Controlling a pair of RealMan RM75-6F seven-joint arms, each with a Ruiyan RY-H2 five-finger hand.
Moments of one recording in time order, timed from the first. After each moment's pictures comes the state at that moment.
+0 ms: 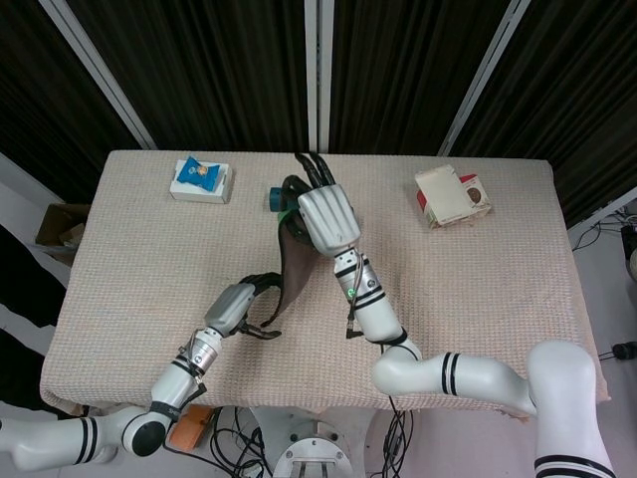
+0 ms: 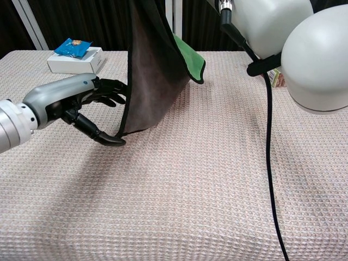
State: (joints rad) left arm -0.55 -1.60 -0.17 -1.68 1.21 0.98 -0.04; right arm 1.05 -1.80 0.51 -1.44 -1.08 1.17 -0.45
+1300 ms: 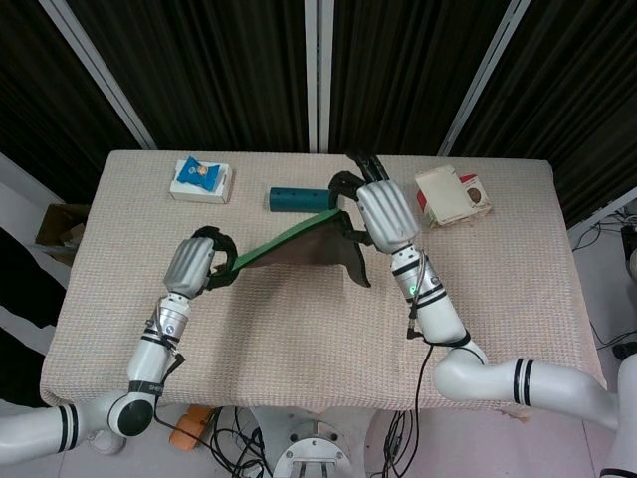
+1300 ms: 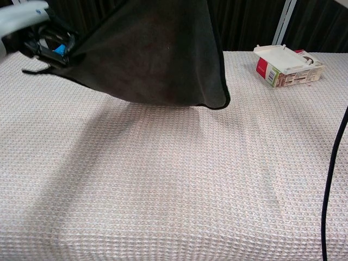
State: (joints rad) left arm -0.57 -1.46 -0.32 -1.74 1.10 1.14 0.18; right arm 0.89 -1.47 0.48 -1.69 -1.07 1.12 -0.24
